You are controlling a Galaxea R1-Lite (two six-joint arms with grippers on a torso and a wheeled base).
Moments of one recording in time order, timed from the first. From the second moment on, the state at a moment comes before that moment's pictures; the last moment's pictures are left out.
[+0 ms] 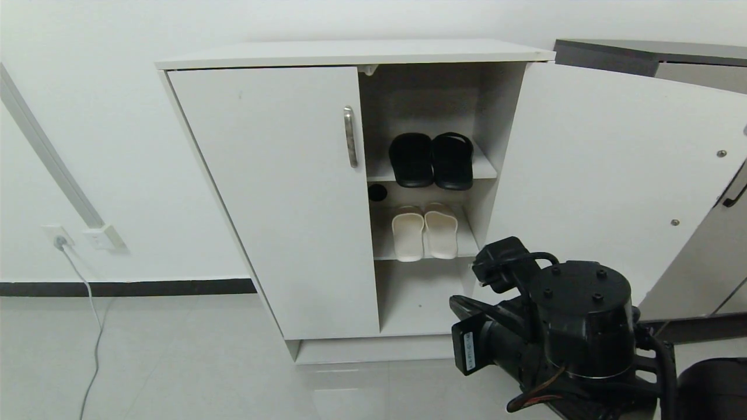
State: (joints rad) left arm 0.00 0.00 0.00 0.00 -0.03 0.00; right arm 0.97 1.71 -0.70 -0.69 -0.48 0.19
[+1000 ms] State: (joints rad) left arm 0.00 0.00 0.00 0.00 -0.03 0.00; right arm 0.96 1.71 -0.68 -0.68 -0.48 0.19
